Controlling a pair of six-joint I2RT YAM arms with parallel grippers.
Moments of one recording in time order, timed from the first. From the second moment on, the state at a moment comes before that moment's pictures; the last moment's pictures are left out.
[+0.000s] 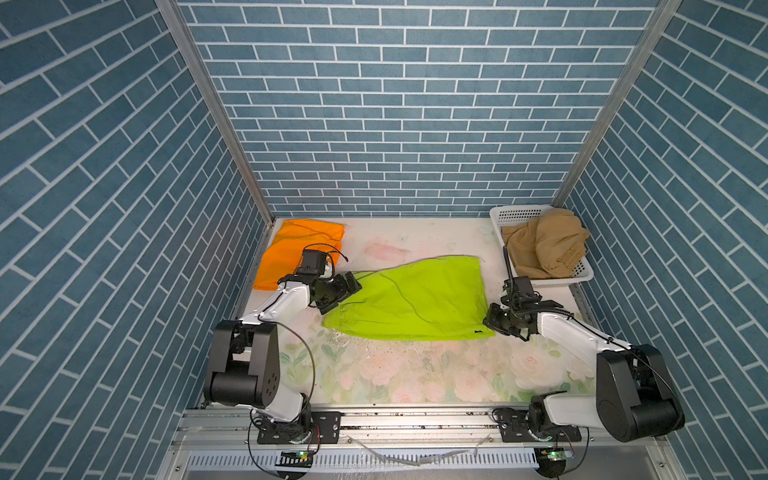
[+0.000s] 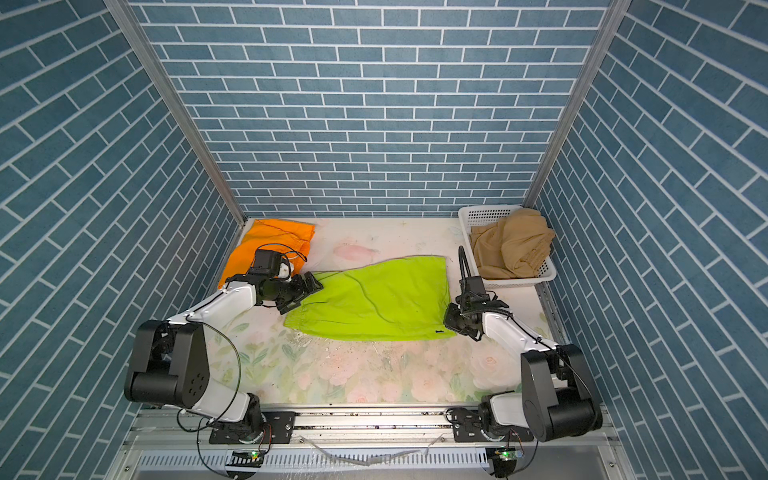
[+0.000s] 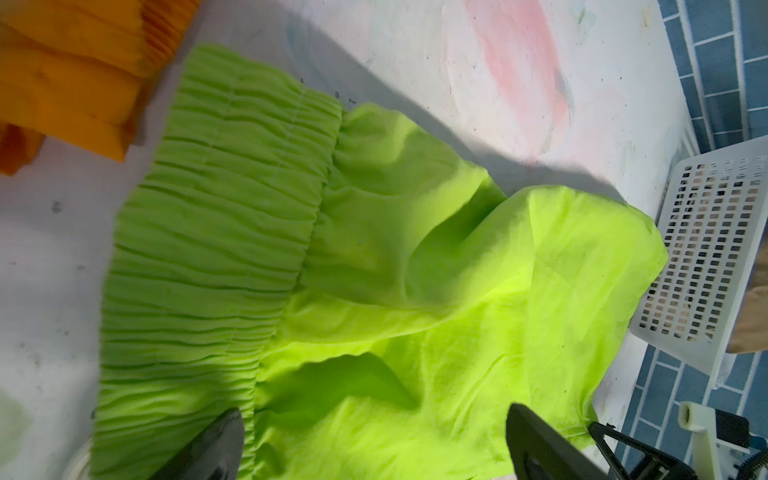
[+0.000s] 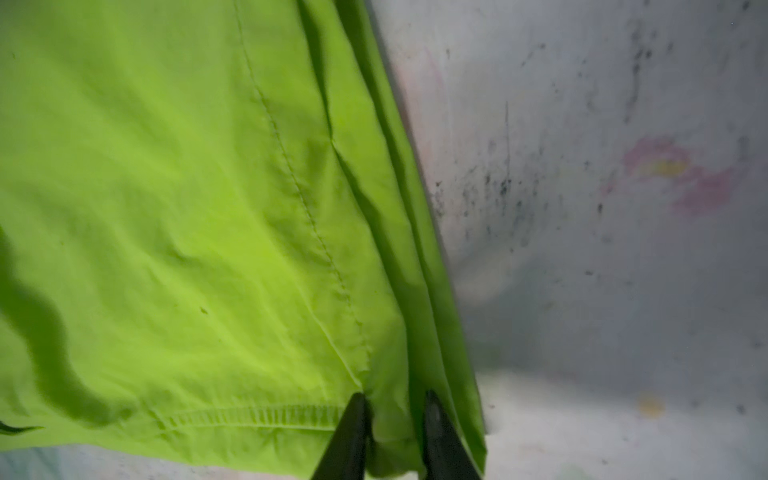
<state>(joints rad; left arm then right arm) -0.10 1.53 0.93 -0.47 0.40 -0.61 0.25 1.34 0.65 -0.46 -0.22 0.55</state>
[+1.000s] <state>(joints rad) -0.10 1.55 0.90 -0.50 0.39 -0.55 0.19 1.17 0.56 -0.55 -0.22 0.52</state>
